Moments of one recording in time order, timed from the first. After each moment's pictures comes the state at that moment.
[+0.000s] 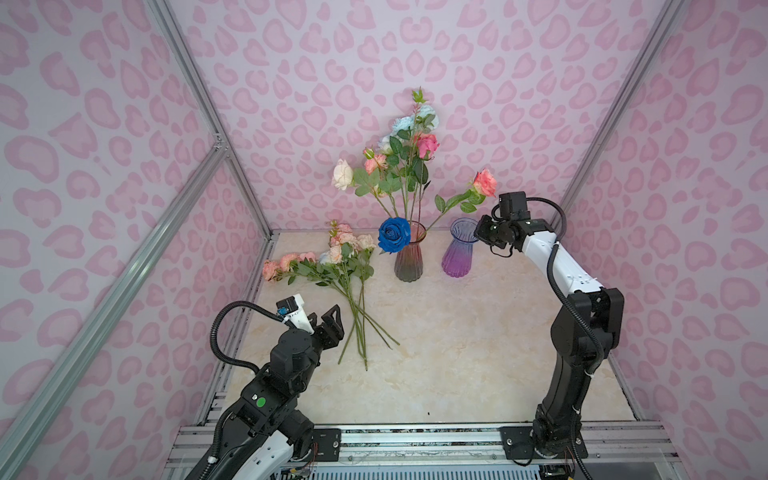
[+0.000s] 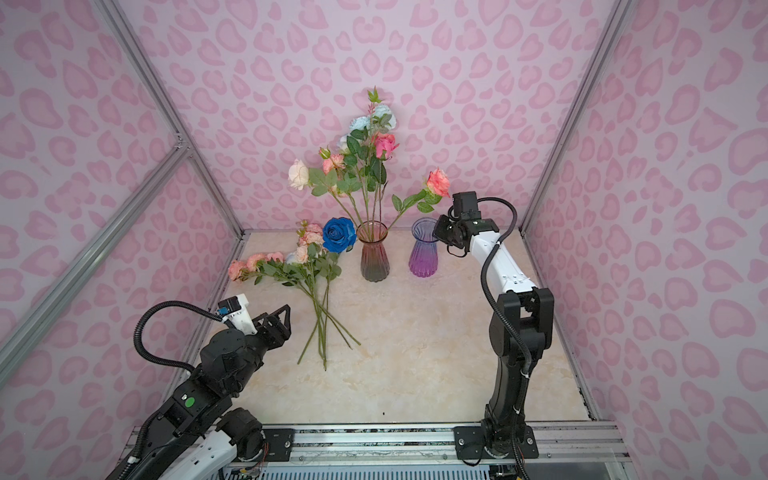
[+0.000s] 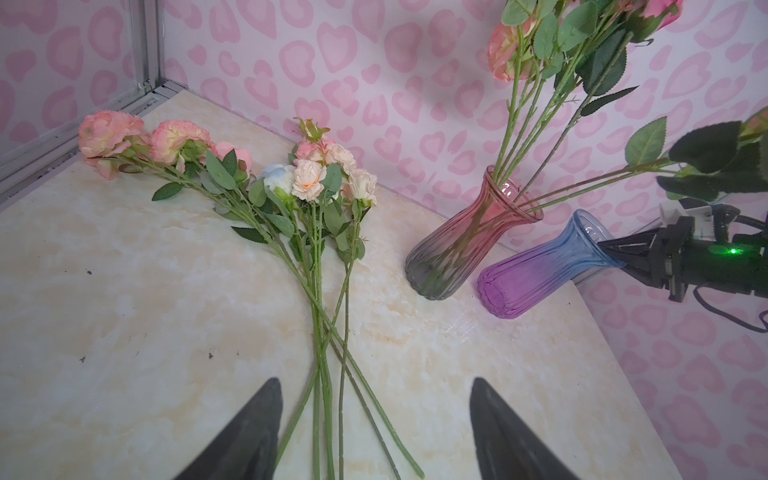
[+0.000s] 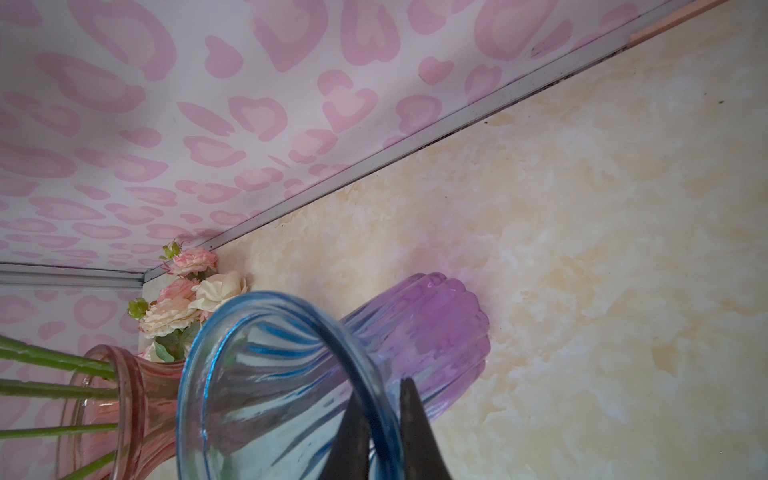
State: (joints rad) left arm -0.56 0.48 0.56 -0.39 -0.40 -0.64; right arm 0.15 1.95 1.82 -0.63 -0.16 0.59
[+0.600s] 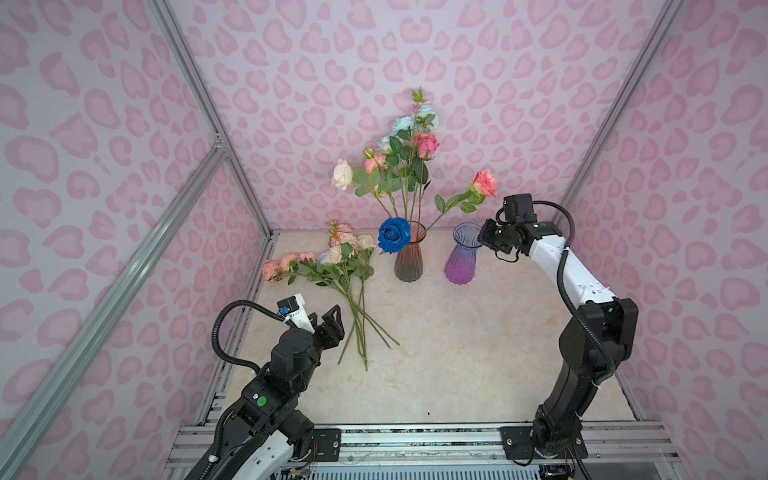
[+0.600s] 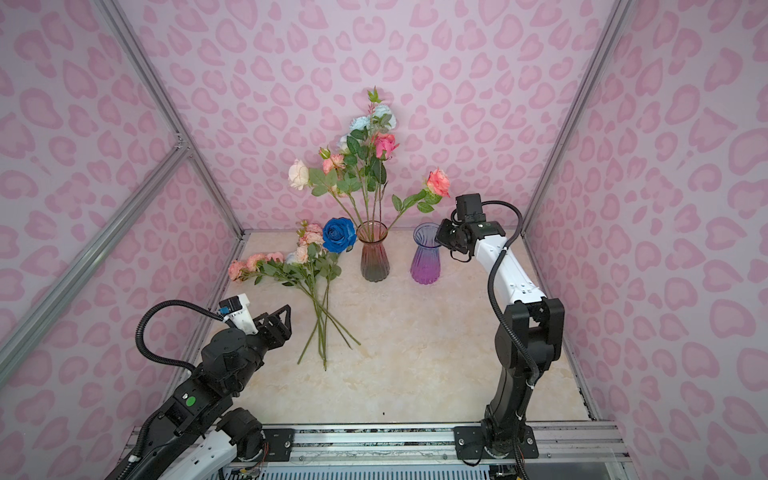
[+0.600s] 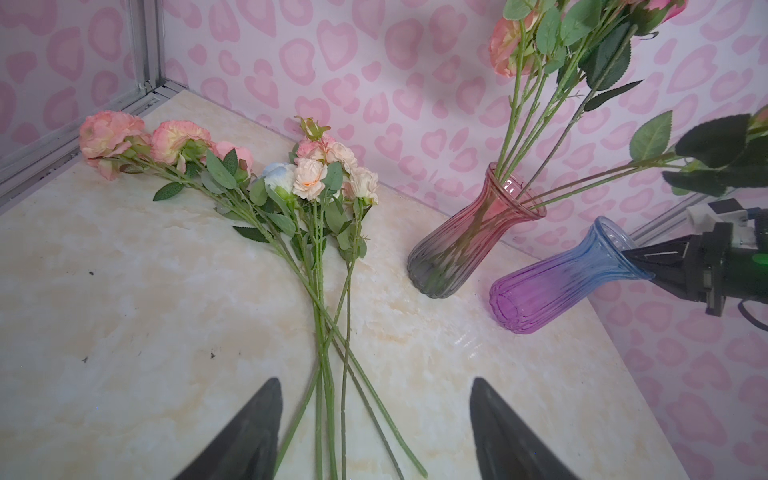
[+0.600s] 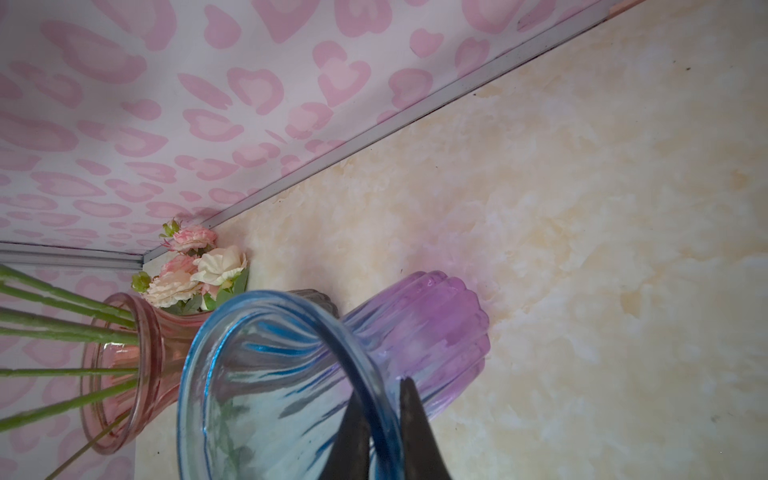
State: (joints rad) left arm -0.56 0.48 0.56 -0.39 -0.40 -0.64; right arm 0.15 1.82 1.72 -0.69 -0.17 0.58
